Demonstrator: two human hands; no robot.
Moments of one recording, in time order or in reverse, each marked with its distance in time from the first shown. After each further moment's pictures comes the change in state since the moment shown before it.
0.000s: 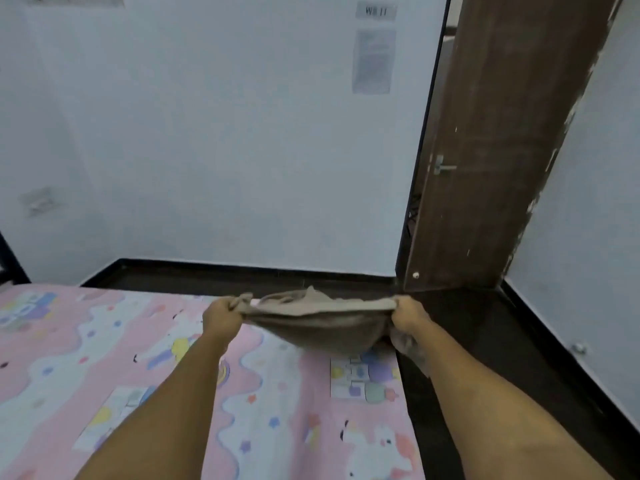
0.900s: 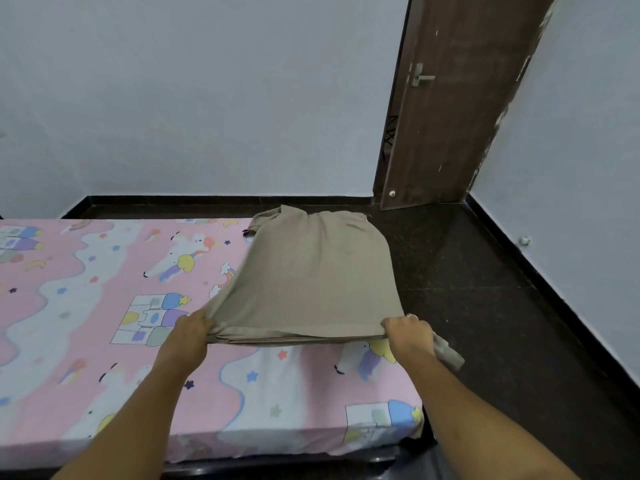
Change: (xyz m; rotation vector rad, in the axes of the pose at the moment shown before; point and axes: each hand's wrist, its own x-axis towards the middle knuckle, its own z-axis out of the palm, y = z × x) left_hand -0.113 -0.218 -0.141 0.950 -0.356 0.438; right_hand -0.251 0.067 0.149 -0.789 -0.113 -0.042
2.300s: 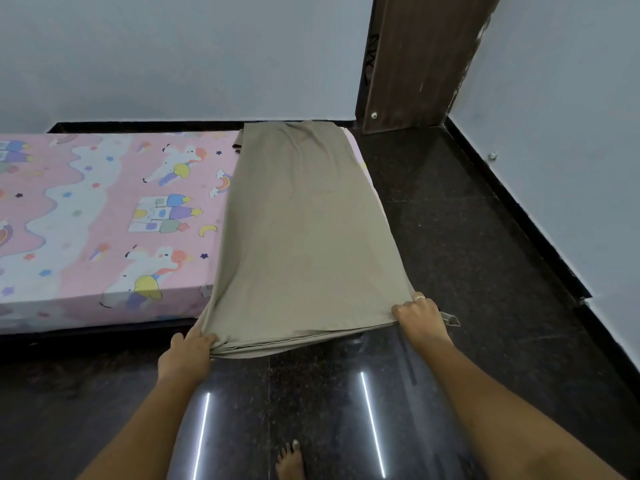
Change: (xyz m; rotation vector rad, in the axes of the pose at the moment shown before) left_hand -0.336 -0.015 0.070 0.229 -0.430 -0.148; right_hand -0.298 -0.011 0.135 -0.147 -0.026 -0.094
